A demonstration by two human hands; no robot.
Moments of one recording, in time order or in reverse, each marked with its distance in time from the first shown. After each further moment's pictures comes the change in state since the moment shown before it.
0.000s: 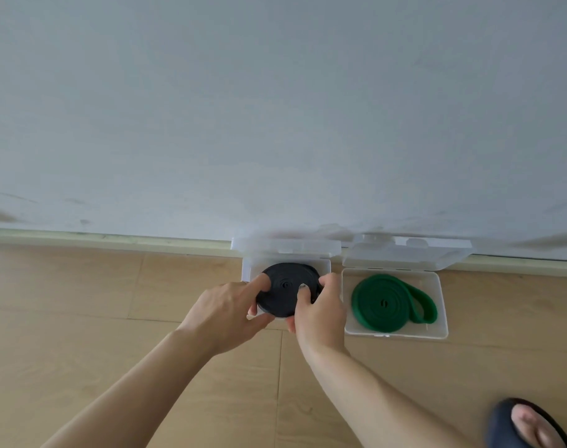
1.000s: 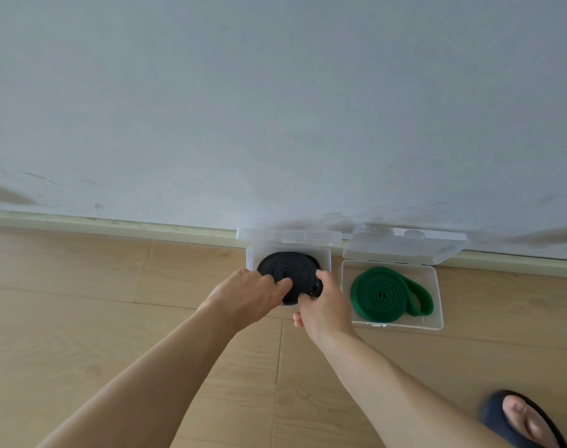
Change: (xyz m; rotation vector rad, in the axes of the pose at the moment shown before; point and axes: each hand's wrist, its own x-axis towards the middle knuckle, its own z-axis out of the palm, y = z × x) left_hand 0.020 0.013 0.013 0.664 -0.090 0.358; right_hand -0.005 -0.003 -0.027 -0.112 -0.201 0.082
